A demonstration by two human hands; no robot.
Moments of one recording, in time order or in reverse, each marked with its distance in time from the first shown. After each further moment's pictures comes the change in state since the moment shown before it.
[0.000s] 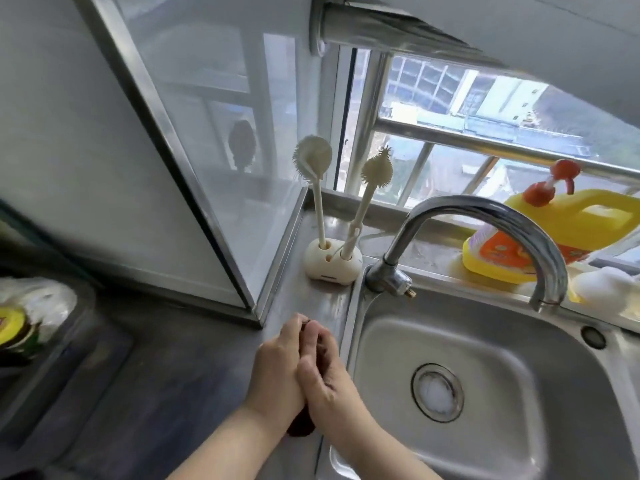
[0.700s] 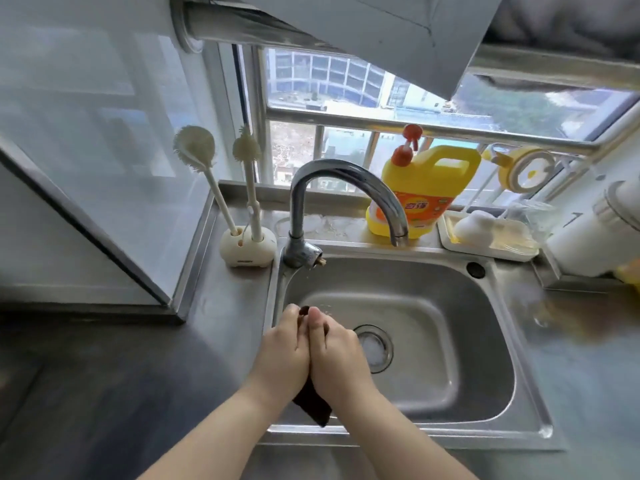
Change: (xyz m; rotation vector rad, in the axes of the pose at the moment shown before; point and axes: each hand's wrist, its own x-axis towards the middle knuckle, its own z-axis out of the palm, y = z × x) left_hand -0.037 0.067 0.065 -0.114 -0.297 -0.022; right_hand -0.059 -0.002 -0.084 -0.643 0.460 0.113
